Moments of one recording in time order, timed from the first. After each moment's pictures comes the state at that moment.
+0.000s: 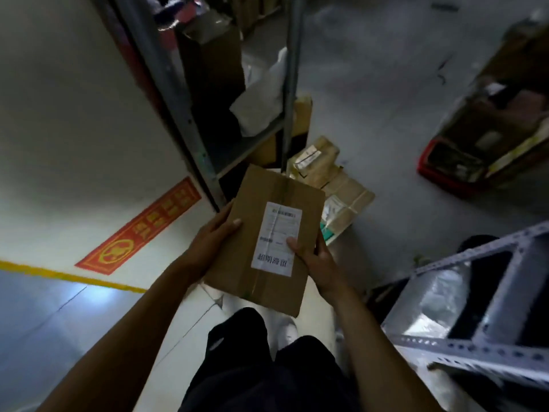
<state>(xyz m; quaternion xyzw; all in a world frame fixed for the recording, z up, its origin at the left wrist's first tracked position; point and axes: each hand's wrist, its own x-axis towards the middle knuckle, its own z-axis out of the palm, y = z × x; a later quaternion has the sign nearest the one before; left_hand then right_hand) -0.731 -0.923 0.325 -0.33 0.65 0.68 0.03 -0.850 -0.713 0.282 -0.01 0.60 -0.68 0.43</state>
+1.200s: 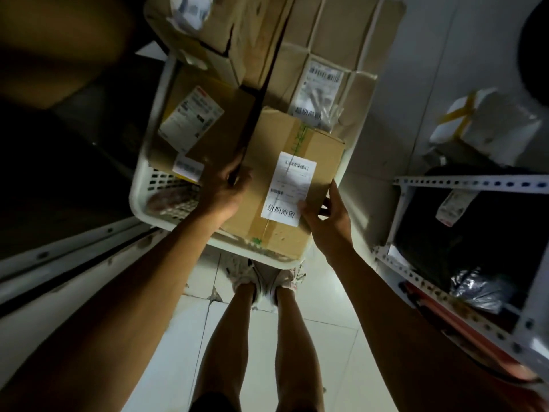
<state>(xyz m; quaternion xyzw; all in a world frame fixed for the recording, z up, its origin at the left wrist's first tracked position) -1.041 -0.993 -0.173 -0.25 0.77 0.54 0.23 -1.002 -0.777 -0.164 0.27 0.75 -0.53 0.26</state>
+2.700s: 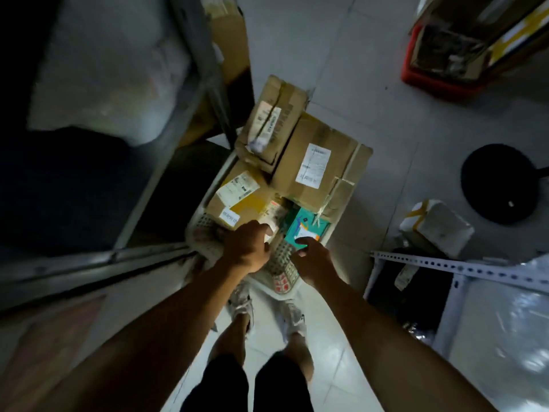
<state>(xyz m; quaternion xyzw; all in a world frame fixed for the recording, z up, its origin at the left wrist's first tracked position) -1.040 -0.985 0.030 -0.09 0.92 0.23 0.30 -1.052 -0.814 0.013 0.14 0.83 -0.35 0.42</state>
